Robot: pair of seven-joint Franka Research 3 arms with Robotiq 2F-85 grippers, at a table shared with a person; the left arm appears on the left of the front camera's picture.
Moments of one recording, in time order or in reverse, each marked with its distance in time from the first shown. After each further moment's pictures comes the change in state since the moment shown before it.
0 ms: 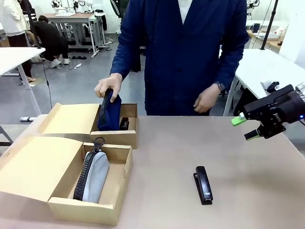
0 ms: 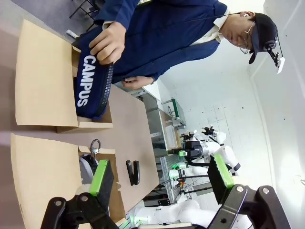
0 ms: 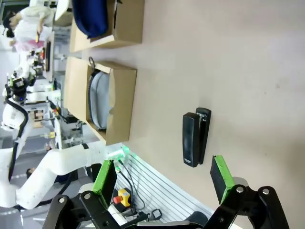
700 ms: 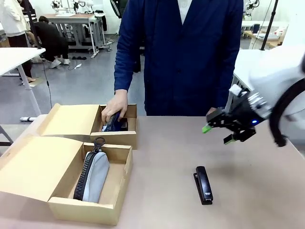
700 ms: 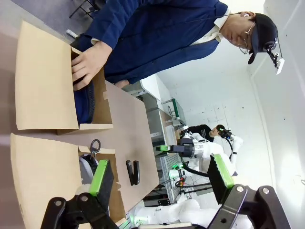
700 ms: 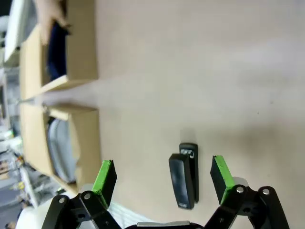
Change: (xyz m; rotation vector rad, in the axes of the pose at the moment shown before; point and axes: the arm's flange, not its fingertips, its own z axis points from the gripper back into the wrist) left arm 0.000 0.000 0.000 0.000 0.001 0.000; right arm 0.010 0.045 -0.099 -0.332 -0.131 -0.110
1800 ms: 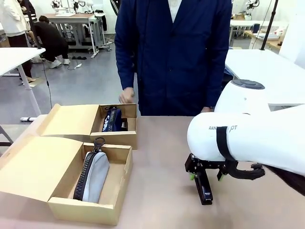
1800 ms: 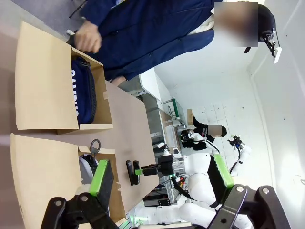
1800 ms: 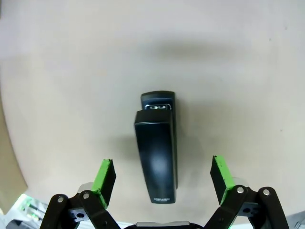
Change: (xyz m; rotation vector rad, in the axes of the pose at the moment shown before) left arm 0.000 0.000 0.000 0.000 0.000 -0.001; right arm -0.082 0.032 -0.093 -0.434 0.185 0.097
